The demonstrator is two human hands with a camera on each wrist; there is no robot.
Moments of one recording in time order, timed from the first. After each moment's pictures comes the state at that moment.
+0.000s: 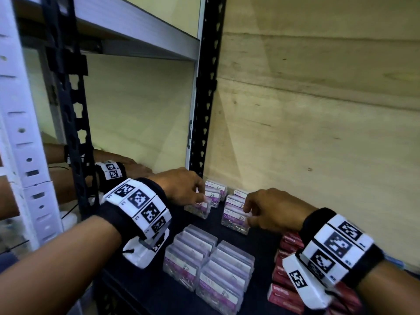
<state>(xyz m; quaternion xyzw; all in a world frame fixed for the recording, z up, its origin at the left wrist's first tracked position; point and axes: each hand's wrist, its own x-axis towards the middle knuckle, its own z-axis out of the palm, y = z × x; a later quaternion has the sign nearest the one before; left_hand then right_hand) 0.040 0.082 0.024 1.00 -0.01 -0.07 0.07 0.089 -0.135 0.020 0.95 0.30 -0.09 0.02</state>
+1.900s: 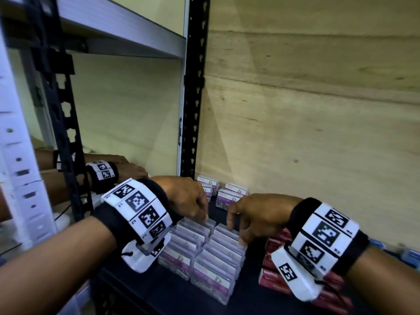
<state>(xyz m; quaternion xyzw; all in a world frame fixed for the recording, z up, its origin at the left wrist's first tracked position) 0.034 0.057 0.020 0.98 -0.07 -0.17 0.10 0.064 -0.136 0.021 0.91 0.35 -0.22 0.01</state>
